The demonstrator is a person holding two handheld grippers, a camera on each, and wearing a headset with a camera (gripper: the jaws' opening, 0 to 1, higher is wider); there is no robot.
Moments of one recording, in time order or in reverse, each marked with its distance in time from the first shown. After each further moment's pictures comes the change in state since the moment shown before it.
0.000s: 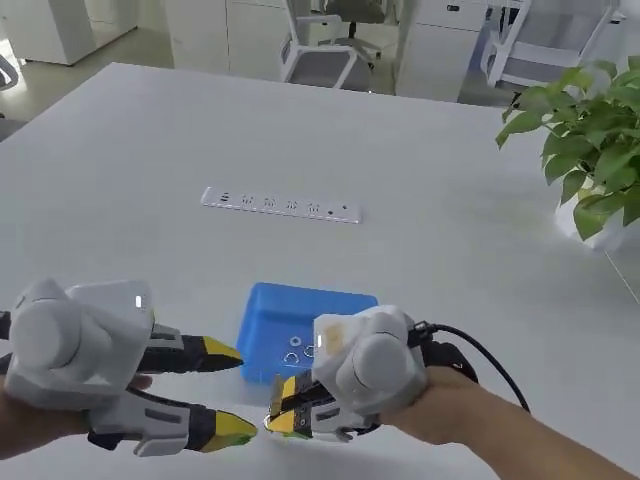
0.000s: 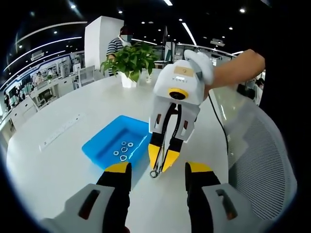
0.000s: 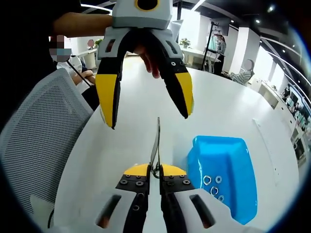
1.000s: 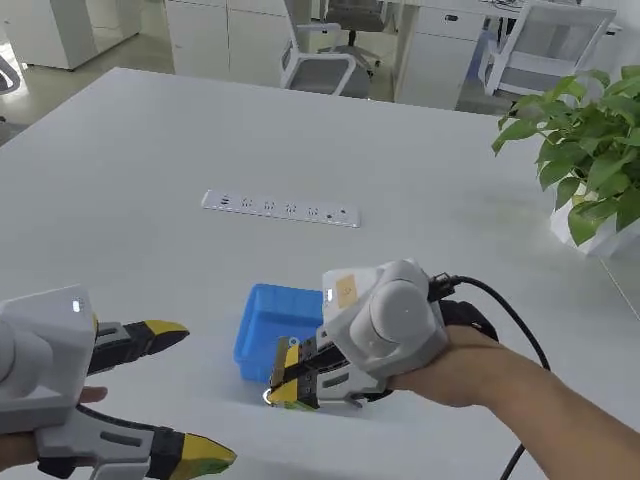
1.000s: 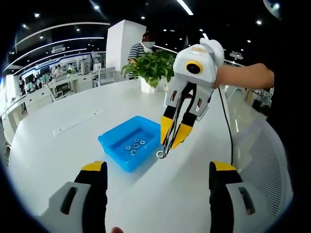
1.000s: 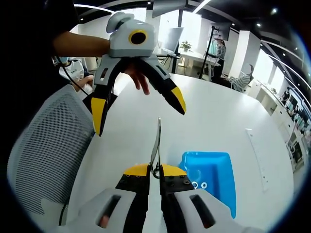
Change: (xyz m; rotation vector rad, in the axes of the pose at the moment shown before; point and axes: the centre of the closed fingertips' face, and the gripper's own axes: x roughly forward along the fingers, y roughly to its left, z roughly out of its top) left arm -0.027 0.008 -0.006 -0.120 -0.076 0.144; right arm -0.040 -0.006 0.038 -0.013 -0.009 -0.003
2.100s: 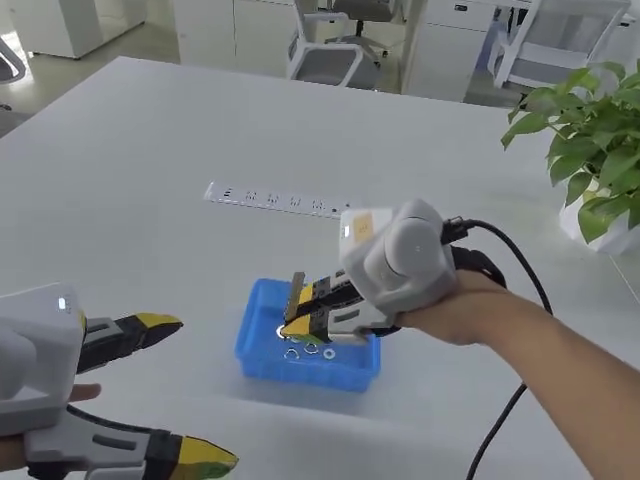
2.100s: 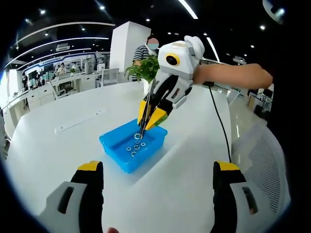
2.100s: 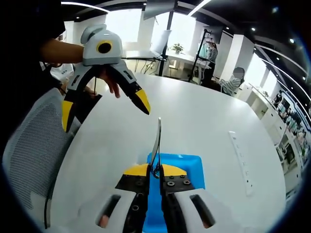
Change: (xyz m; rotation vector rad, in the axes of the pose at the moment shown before) left arm 0.000 0.001 0.002 -0.040 -0.027 0.015; right arm -0.011 -0.064 -0.001 -0.012 -0.012 -0.091
